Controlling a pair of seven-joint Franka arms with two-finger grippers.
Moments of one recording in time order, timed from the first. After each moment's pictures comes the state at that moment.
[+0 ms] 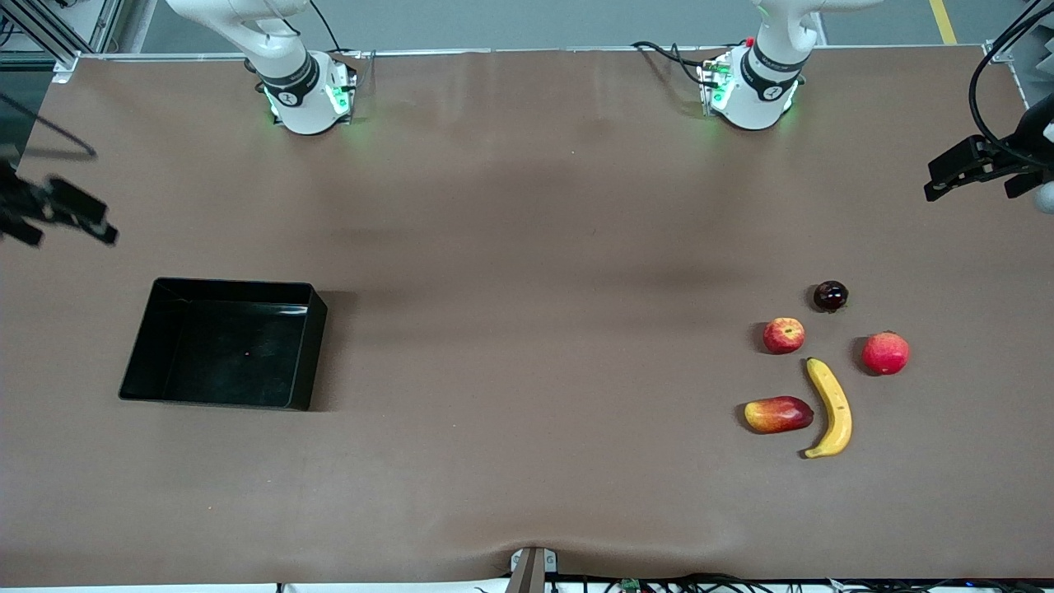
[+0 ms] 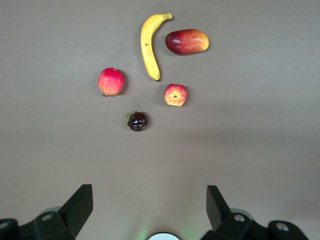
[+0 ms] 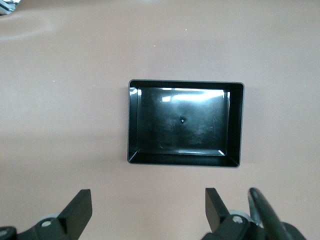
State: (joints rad) left arm -0.02 0.00 -0.01 -1.48 0.03 1.43 -0.03; right arm 0.06 0.02 -0.09 -1.42 0.06 1.51 -0.01
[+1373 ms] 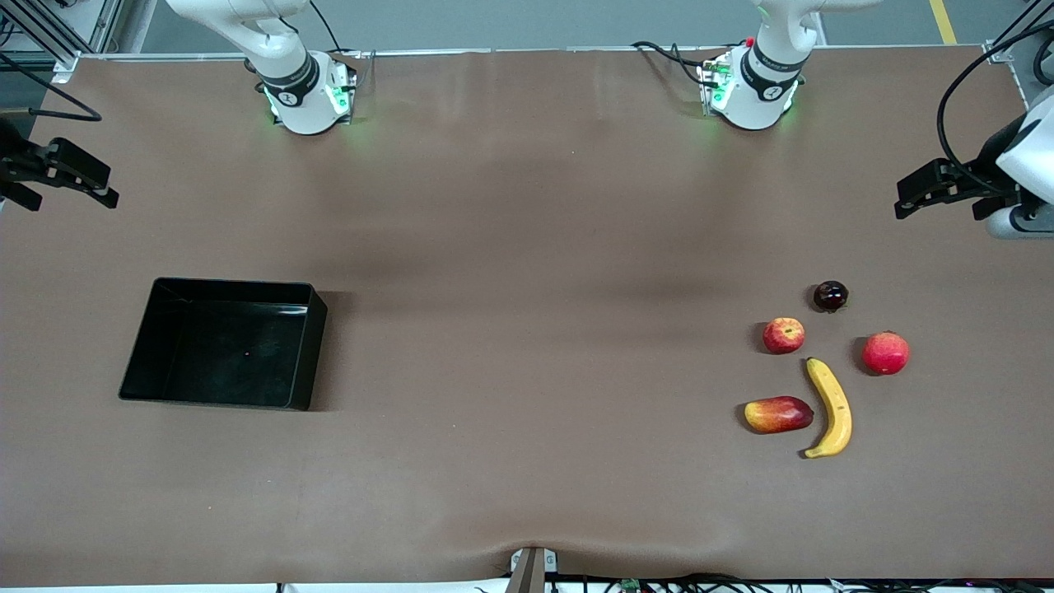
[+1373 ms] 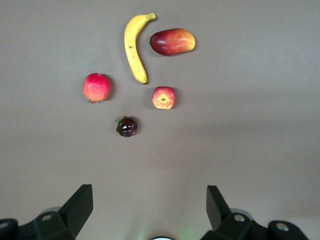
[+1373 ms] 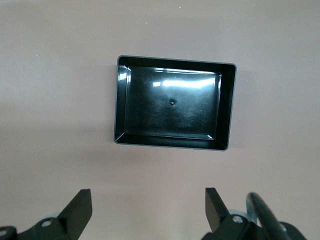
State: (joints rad) left arm -0.01 0.04 -0.06 -1.49 0.02 1.46 -0.02; right arm 0.06 -0.06 -0.09 -1.56 0.00 1.52 -0.05
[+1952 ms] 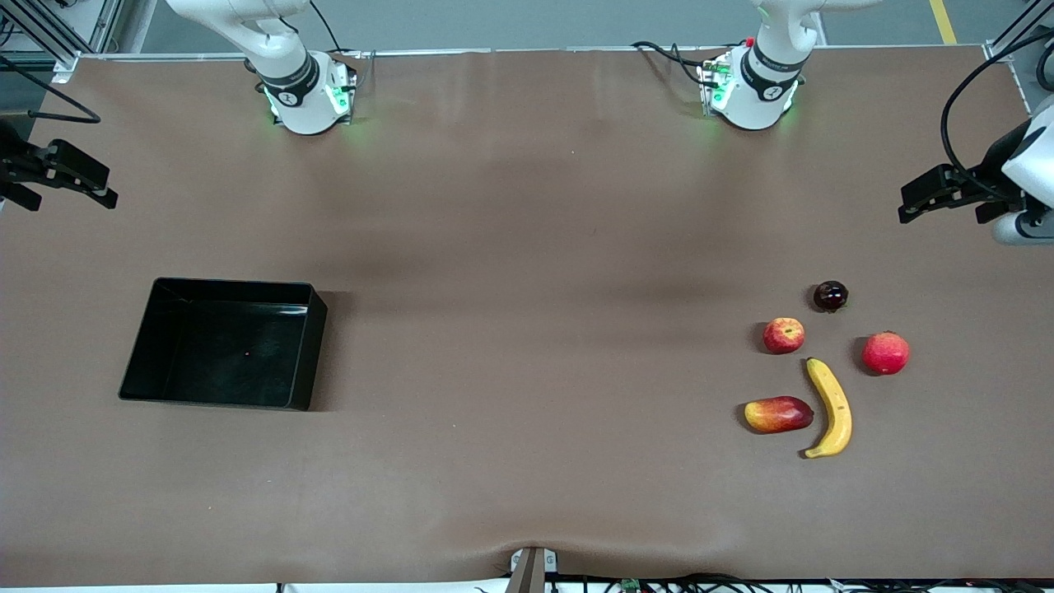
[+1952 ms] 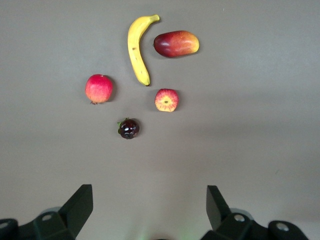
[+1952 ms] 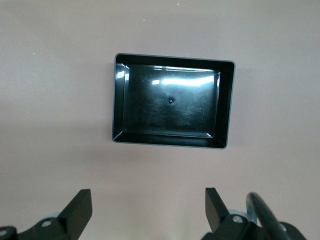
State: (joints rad) left arm 0.00 0.05 -0.05 -1.49 0.02 1.49 -0.02; right arm 0.06 -0.06 -0.09 -1.56 0.00 1.52 -0.05
